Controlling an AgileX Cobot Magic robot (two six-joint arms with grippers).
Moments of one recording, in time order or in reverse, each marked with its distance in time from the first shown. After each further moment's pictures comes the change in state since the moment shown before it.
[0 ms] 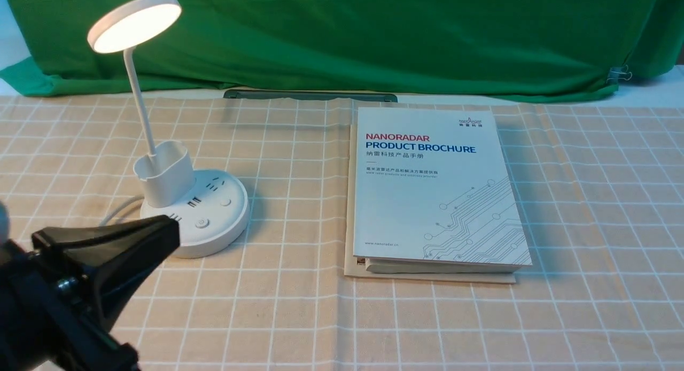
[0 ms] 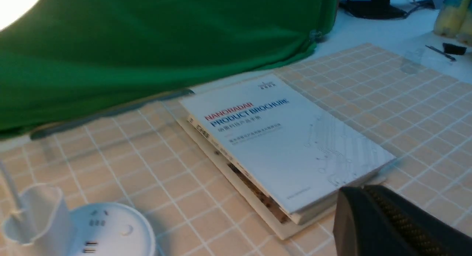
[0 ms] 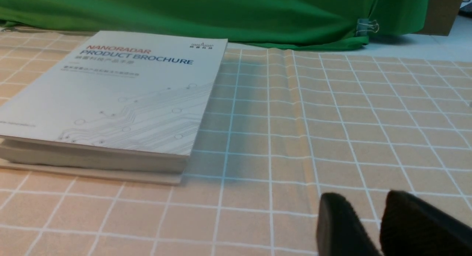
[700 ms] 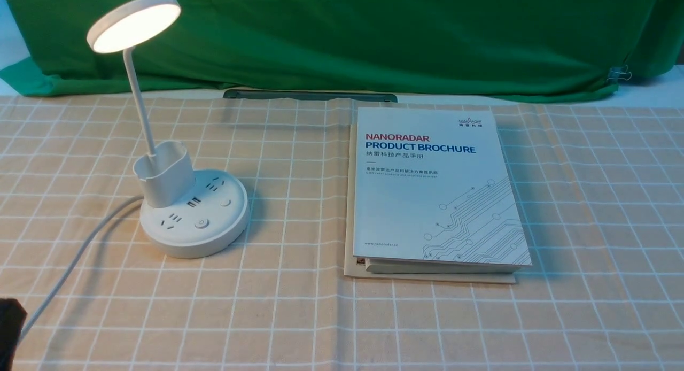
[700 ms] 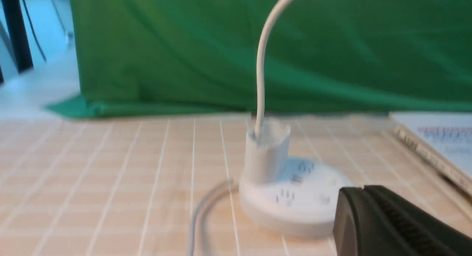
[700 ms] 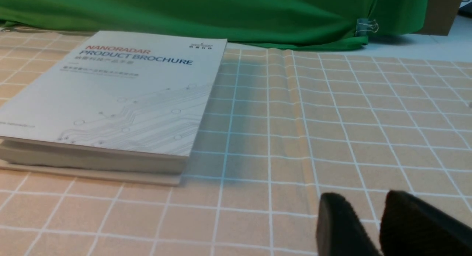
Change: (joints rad) right arm 0.000 0.000 0.000 0.000 0.000 0.000; left arm 0.504 -0.508 0.428 0.000 -0.020 -0.031
